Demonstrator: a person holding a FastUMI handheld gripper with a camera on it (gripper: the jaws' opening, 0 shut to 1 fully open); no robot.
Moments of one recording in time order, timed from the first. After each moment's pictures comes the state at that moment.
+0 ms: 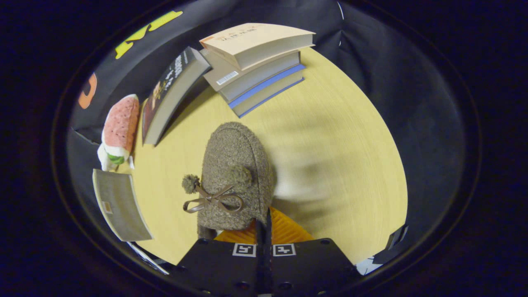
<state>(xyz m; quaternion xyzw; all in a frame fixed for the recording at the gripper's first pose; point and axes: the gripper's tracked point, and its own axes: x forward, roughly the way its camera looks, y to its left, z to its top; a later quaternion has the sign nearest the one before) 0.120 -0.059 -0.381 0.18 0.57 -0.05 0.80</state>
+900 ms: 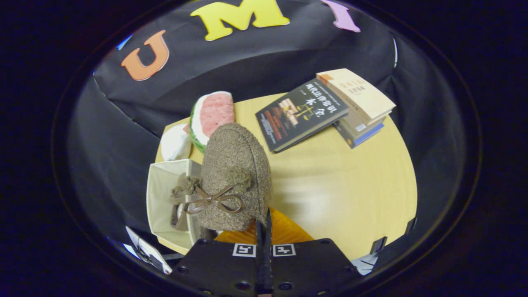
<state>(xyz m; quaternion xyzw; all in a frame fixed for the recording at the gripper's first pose) 0.118 0.226 -0.215 0.11 0.51 0.05 0.85</state>
